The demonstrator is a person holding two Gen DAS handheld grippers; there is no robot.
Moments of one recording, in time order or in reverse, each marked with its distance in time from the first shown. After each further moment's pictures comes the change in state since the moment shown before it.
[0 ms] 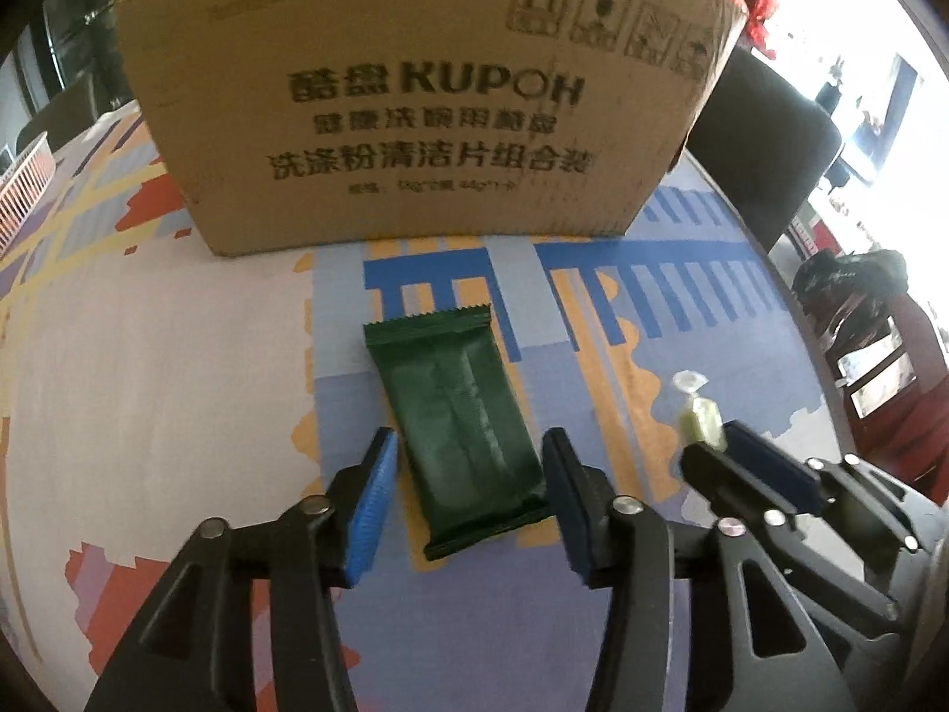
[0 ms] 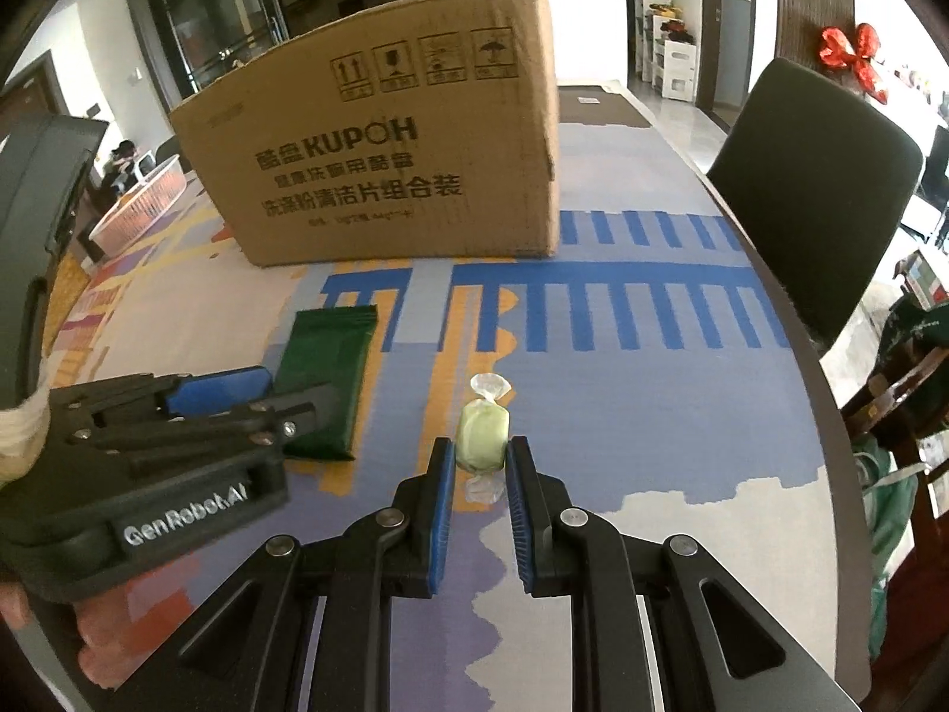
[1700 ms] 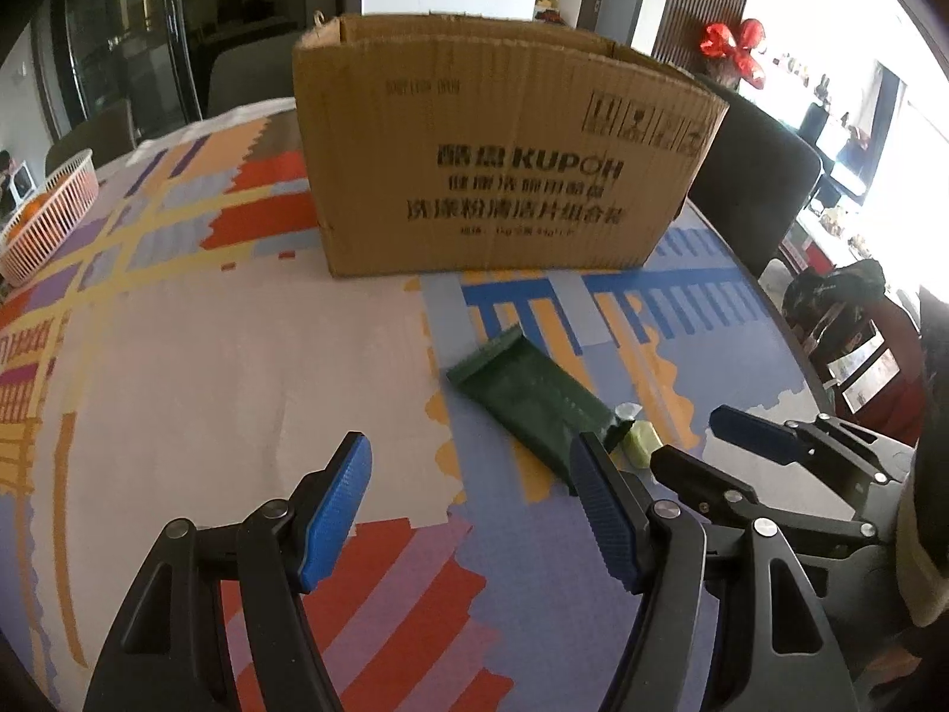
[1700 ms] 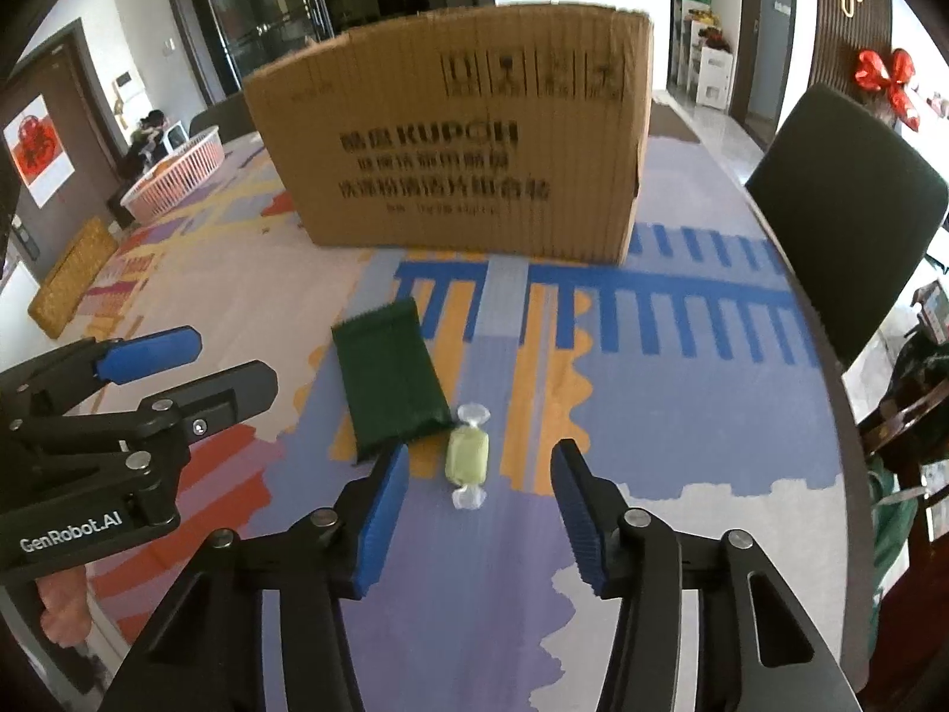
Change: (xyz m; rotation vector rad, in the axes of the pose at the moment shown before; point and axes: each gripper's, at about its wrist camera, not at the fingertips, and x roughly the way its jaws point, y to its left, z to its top) left arm -0.060 0.050 -0.028 0.013 -0.119 -0.002; right arm -0.010 0.036 0.001 -0.082 0.035 0.041
